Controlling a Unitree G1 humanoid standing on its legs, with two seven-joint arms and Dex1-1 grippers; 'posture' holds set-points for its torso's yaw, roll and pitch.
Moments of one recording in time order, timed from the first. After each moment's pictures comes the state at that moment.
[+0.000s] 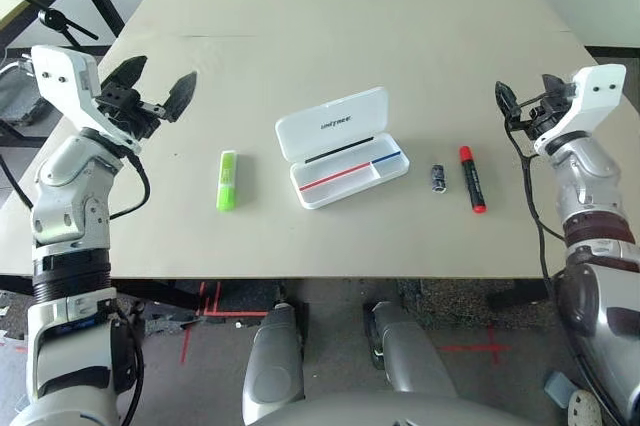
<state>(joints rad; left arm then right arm) -0.41 0.64 0.30 -0.06 -0.51 0.31 -0.65 -0.72 -0.53 -0.28 0.88 0.22 -0.24 0.62</state>
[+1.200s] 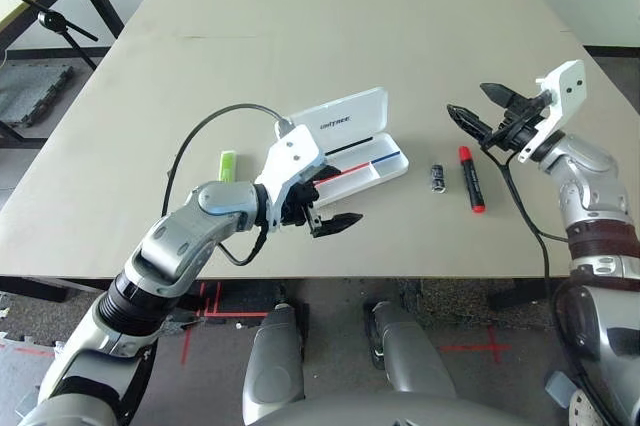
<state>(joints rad) -0.40 0.62 -0.35 -0.39 -0.35 0.70 -0.73 -0.60 -0.52 -0.21 0.54 0.32 0.03 0.85</state>
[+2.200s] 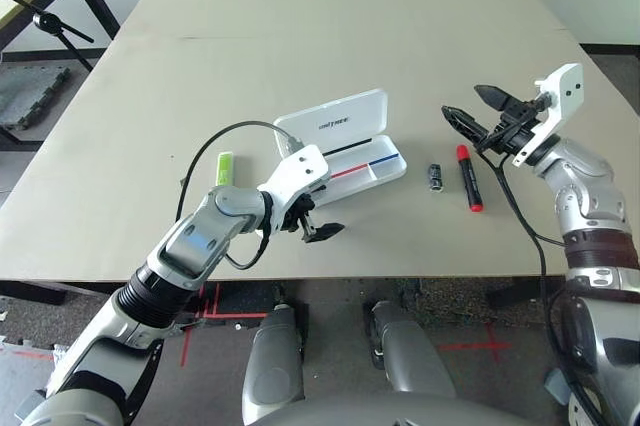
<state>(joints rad) -0.44 0.59 -0.43 -0.25 -0.18 0.72 -0.81 -0.55 -0.50 -0.21 0.43 0.36 0.08 0.85</state>
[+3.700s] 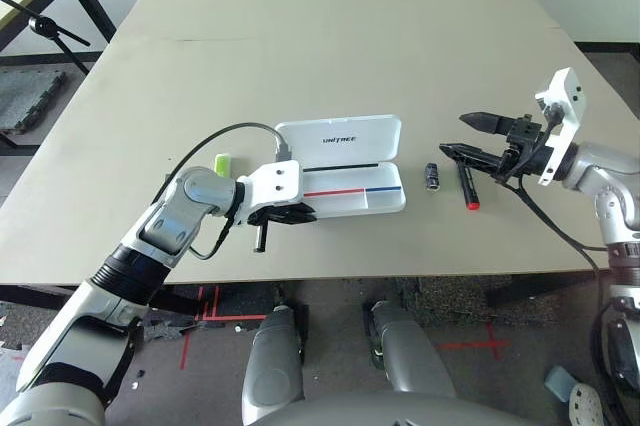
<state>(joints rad) -0.50 0.70 -0.40 0.09 -0.04 0.06 -1.19 -0.44 -0.67 -0.14 0.16 0.42 0.40 1.07</state>
